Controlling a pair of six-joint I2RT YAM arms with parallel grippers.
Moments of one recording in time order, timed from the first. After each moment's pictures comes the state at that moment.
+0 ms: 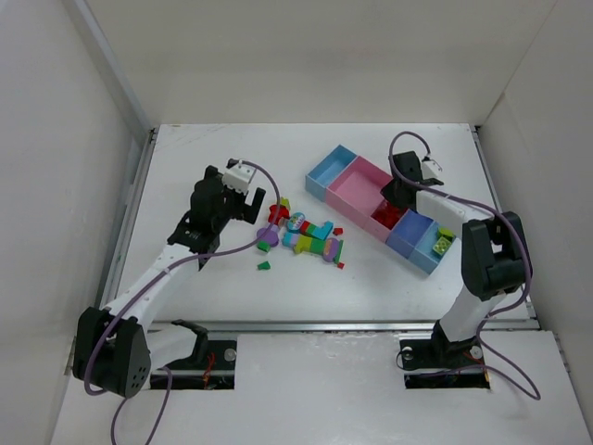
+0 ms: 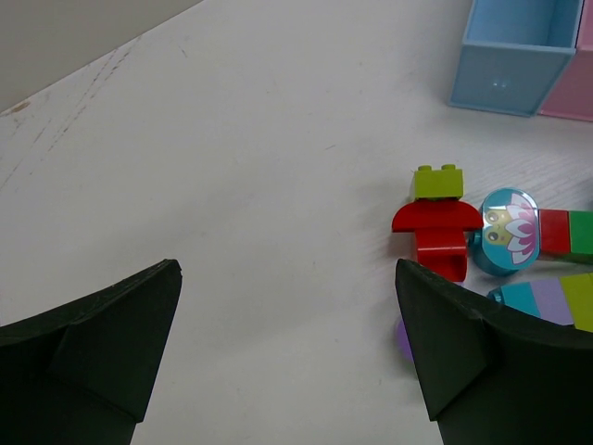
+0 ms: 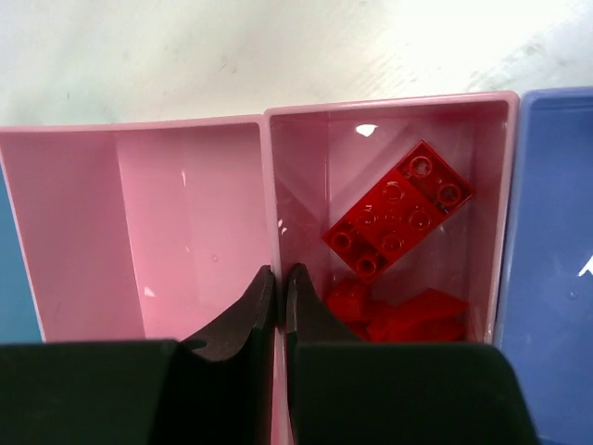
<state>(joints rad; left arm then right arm) -0.35 1.13 0.73 0.06 -0.04 0.22 0.25 1.73 1.15 -0.29 0.31 1.00</state>
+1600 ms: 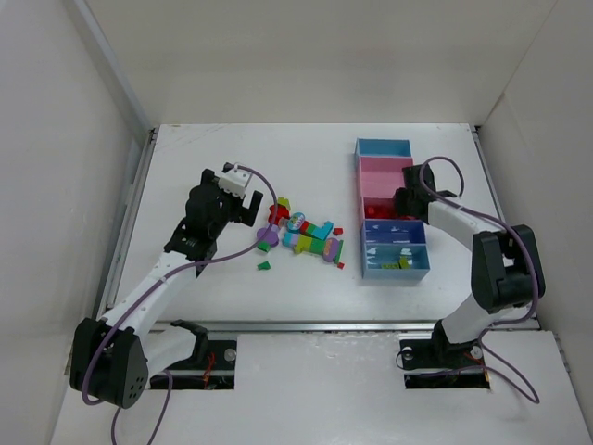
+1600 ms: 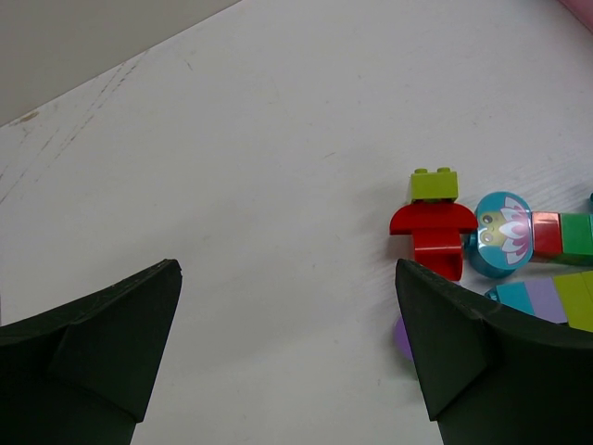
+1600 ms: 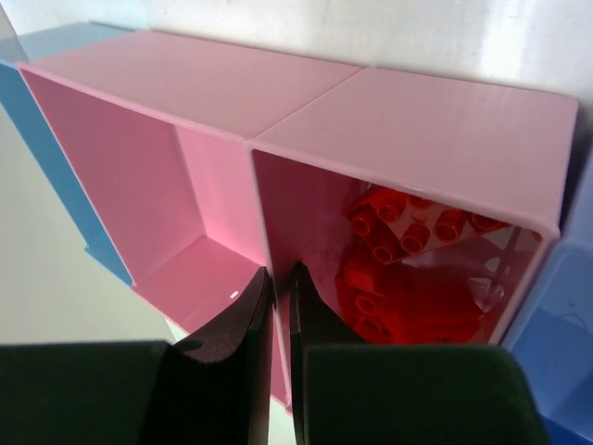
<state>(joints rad) -0.34 1.07 0.68 0.10 -0.02 0.22 0.19 1.63 1.01 -0.31 0.30 1.80</state>
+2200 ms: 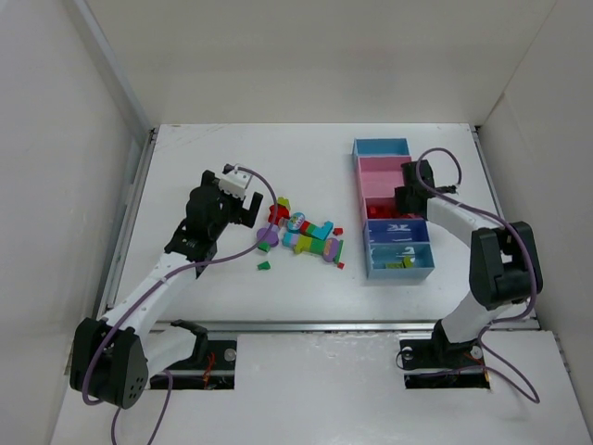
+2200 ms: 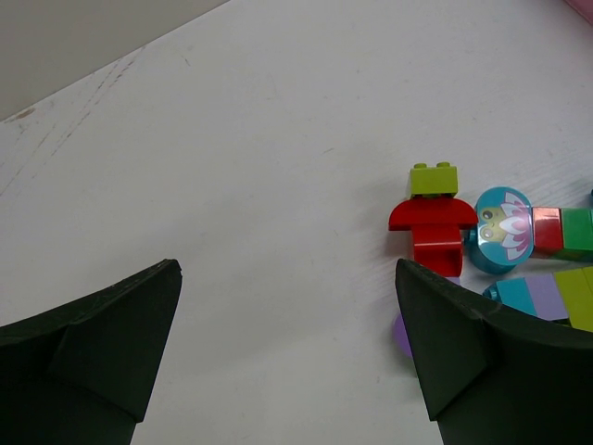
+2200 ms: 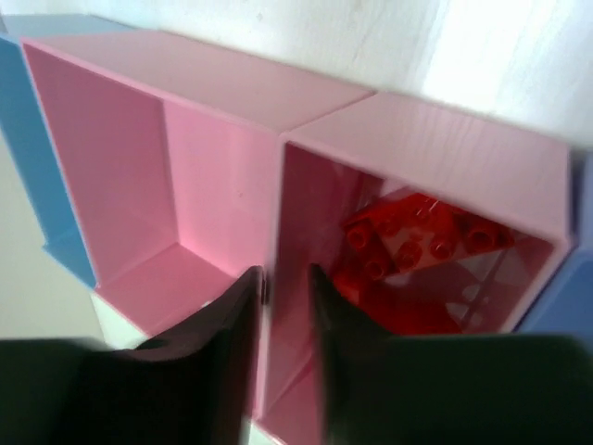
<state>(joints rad) -0.34 1.07 0.66 0.11 -0.02 0.22 0.19 1.64 1.04 -0.32 0.36 1.63</state>
